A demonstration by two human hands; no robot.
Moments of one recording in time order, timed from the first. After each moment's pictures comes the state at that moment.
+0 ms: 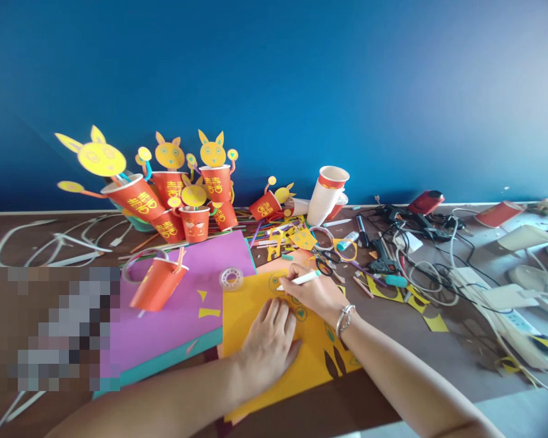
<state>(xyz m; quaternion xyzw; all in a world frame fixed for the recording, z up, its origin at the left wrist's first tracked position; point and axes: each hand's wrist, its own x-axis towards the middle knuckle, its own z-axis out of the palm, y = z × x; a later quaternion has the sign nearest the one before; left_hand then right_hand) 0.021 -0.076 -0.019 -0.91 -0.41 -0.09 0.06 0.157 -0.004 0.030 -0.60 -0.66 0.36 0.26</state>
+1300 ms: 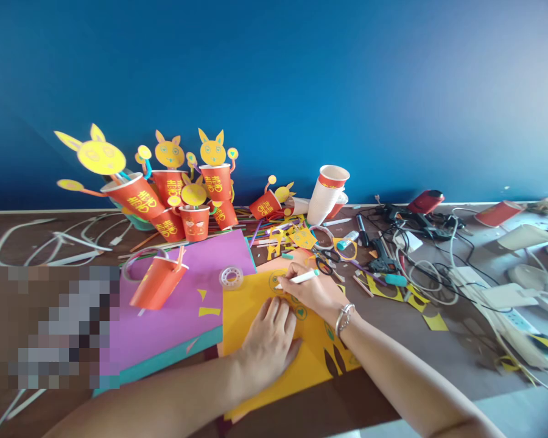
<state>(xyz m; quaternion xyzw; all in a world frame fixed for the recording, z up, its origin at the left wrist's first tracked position) 0.022 -0.075 -0.017 -0.91 -0.41 -0.09 0.07 0.158 0.006 -0.008 -0.53 -0.66 0.39 0.36</state>
